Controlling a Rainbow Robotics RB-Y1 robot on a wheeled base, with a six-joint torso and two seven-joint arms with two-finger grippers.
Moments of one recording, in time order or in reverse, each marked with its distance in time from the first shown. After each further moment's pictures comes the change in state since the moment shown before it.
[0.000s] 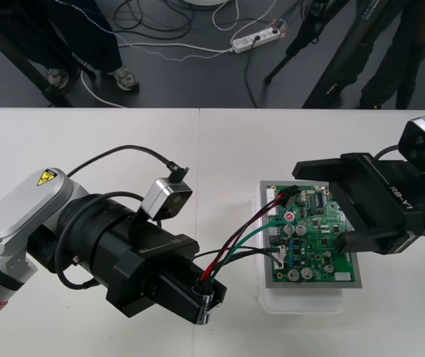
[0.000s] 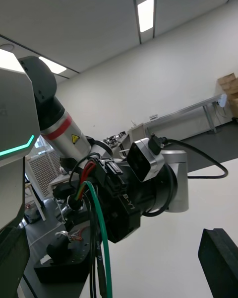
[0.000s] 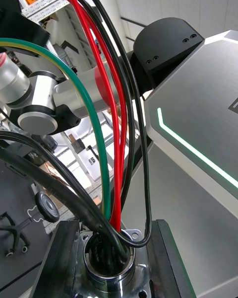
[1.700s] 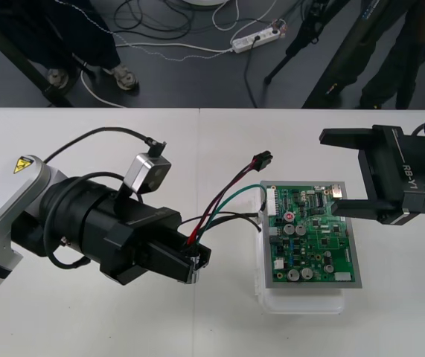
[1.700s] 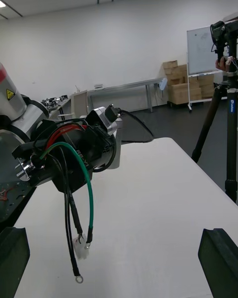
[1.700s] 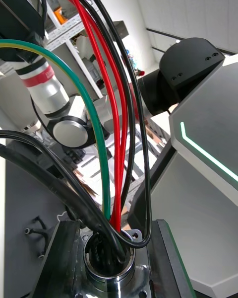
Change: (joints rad) right arm -0.015 0.070 -0.244 -0.050 0.261 0.000 0.053; left arm 0.000 0.000 0.111 0.046 -0.046 0.000 0.000
